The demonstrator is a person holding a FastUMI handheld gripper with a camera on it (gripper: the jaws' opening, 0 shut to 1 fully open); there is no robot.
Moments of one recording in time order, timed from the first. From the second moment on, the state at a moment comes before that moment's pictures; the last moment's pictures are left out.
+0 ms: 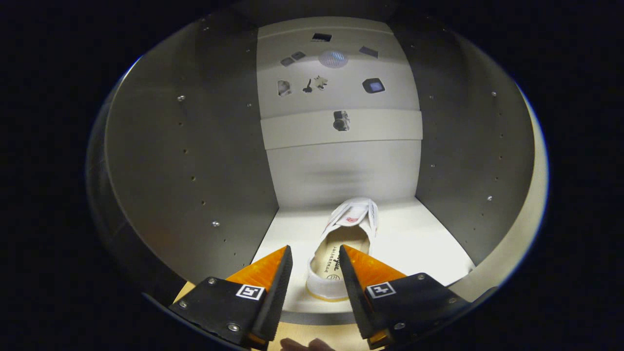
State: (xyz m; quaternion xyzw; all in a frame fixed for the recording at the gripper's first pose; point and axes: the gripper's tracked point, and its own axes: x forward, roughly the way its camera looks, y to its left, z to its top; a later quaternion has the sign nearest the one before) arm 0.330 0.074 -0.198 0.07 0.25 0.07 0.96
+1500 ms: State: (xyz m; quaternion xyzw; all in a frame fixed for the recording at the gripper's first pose) arm -0.003 -0.053 -0.076 0.10 0.18 0.05 0.98
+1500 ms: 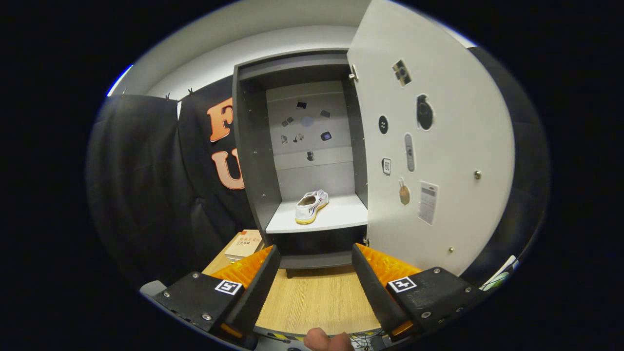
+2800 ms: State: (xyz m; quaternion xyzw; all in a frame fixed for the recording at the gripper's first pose) arm -0.017 -0.252 -0.069 0.09 0.13 0.02 0.99
